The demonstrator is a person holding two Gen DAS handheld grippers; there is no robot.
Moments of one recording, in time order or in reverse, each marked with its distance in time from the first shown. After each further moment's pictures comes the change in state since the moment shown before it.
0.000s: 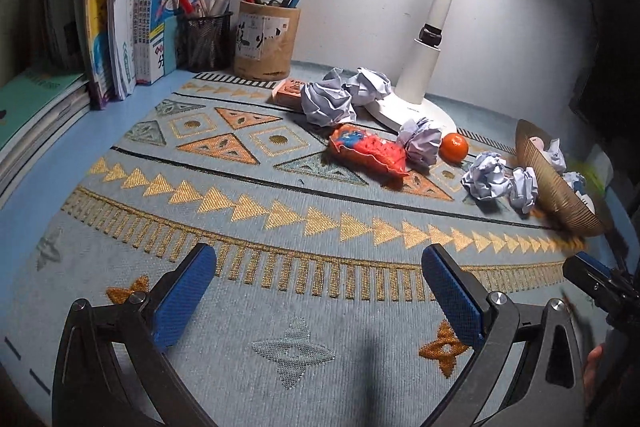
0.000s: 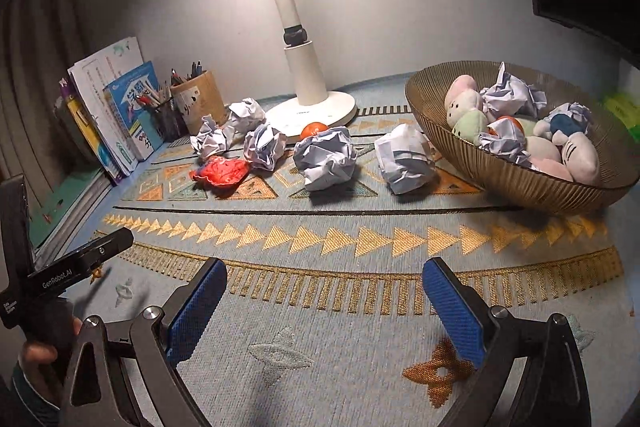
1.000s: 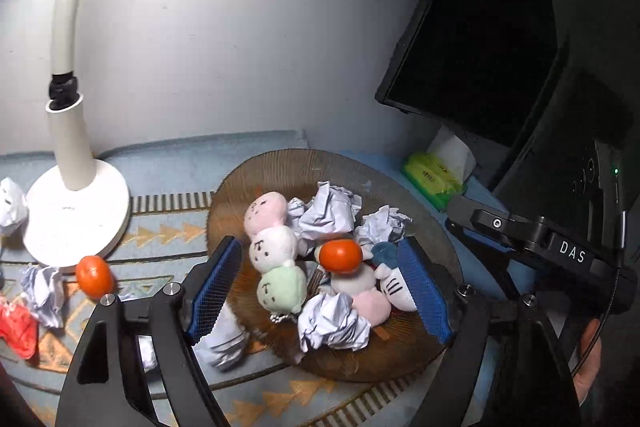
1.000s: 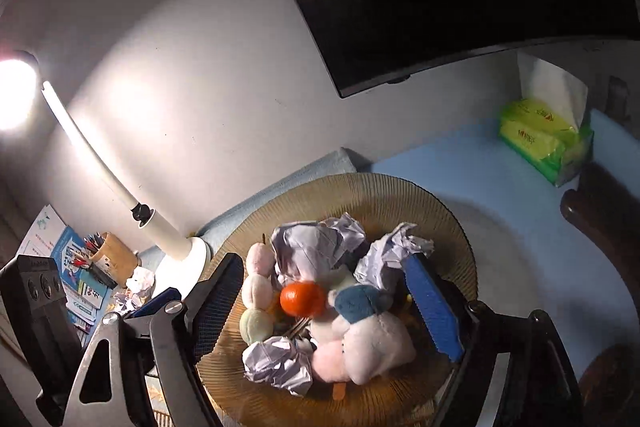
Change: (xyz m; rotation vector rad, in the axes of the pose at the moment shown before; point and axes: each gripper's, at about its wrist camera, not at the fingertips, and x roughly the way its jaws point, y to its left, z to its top) left arm 0.066 -0.280 0.099 0.218 0.044 -0.552; right arm -0.067 -0.207 0.136 0.324 -0.110 -0.095
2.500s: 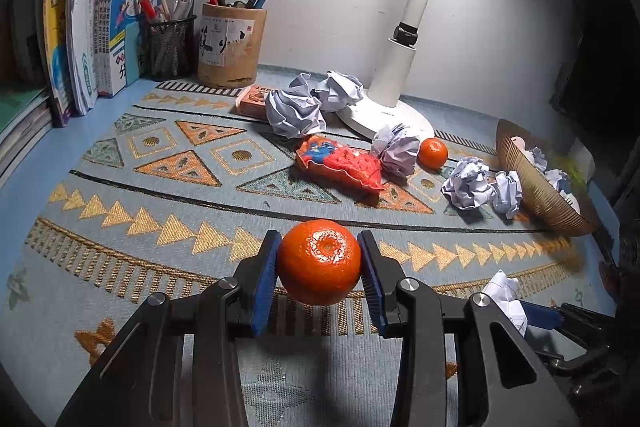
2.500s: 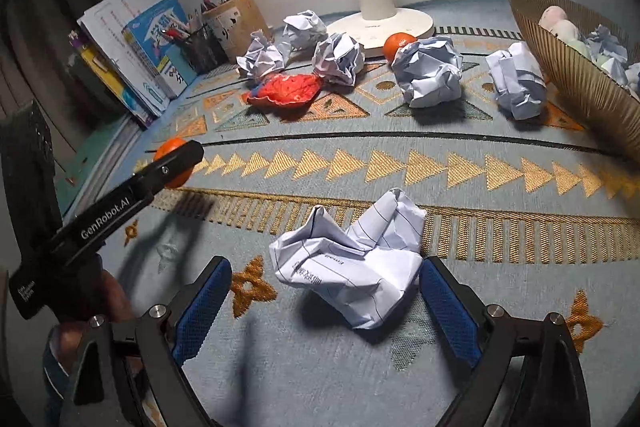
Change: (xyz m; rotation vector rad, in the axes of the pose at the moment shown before) left arm -0.174 0.187 -0.138 -0.182 -0.050 0.444; right arm 0.060 0.214 -0.234 -0.305 0.389 0.224
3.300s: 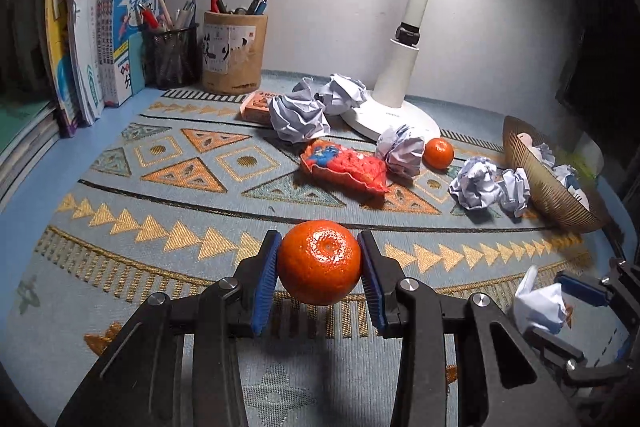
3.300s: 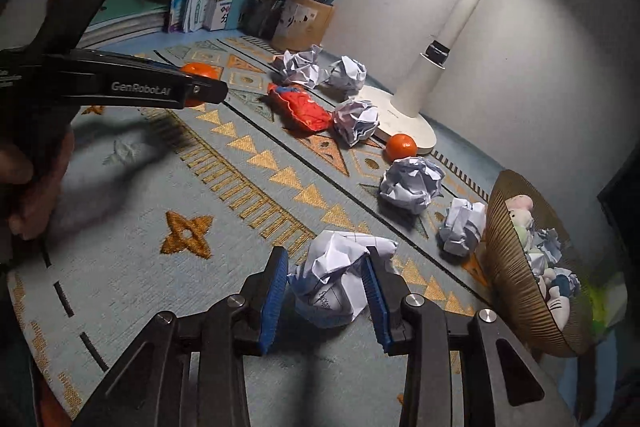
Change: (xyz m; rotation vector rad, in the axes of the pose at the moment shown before) left arm 0.002 -0.006 0.002 0.032 0.009 0.043; right arm -0.029 0.049 -0.030 -0.666 -0.130 -0.326
